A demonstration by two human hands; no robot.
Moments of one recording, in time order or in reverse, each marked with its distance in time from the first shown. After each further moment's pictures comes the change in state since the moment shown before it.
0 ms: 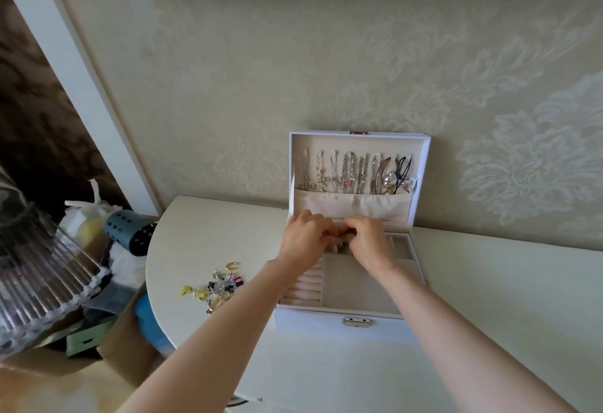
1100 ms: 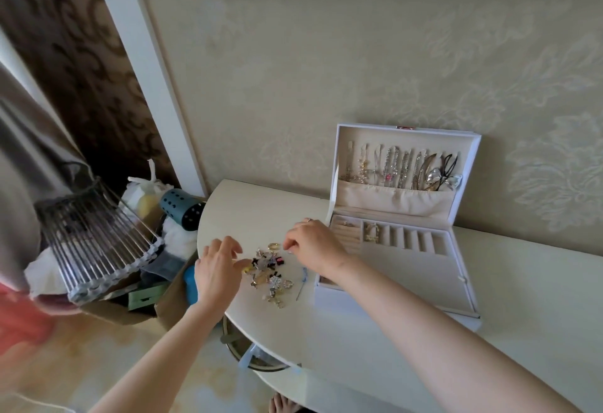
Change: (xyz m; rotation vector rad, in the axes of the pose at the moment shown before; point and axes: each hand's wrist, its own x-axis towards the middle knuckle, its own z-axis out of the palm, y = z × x) left_hand -0.152 -0.125 -0.044 0.110 0.229 -0.665; right_hand -0.018 -0.109 0.080 -0.253 -0.407 -0.382
